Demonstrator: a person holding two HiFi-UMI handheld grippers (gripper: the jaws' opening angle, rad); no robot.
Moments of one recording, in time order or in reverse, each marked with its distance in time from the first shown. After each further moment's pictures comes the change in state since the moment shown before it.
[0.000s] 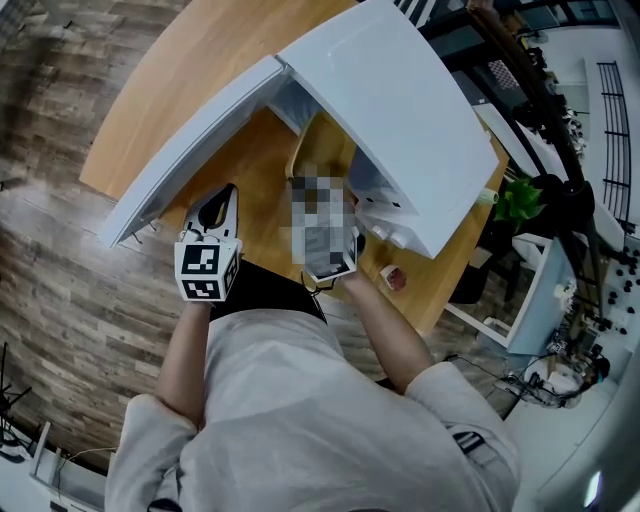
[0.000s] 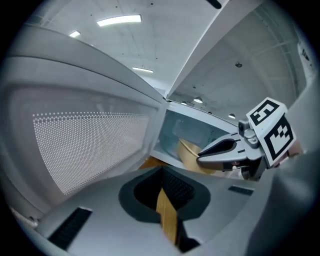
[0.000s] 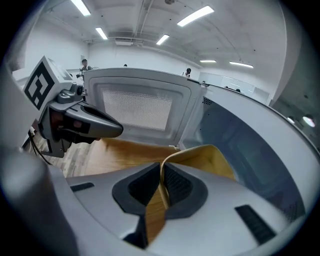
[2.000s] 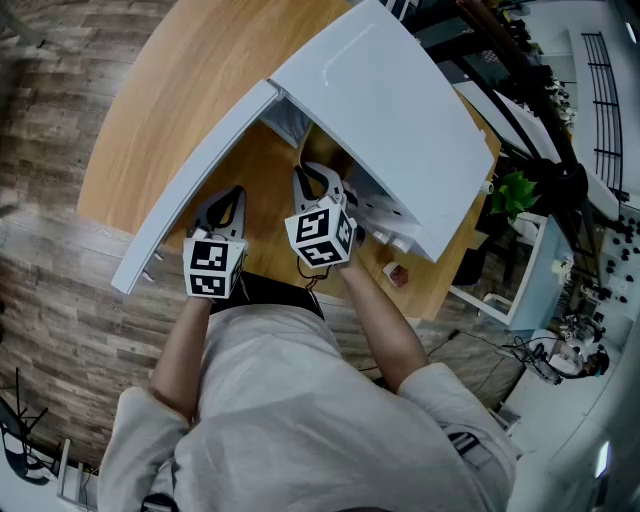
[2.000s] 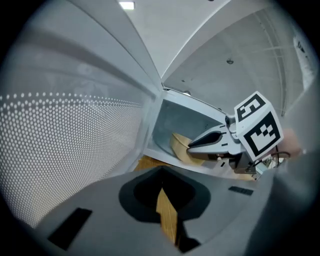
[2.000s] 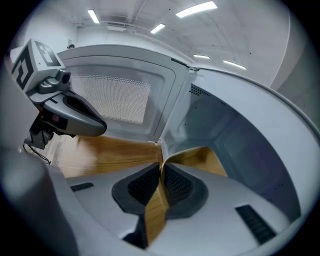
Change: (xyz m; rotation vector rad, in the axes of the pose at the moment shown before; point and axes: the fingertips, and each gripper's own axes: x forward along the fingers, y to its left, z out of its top) left arm 0.045 0.003 0.006 0.071 0.085 -0.154; right arm 0.036 -0.047 -0.002 -0.003 0.102 -0.171
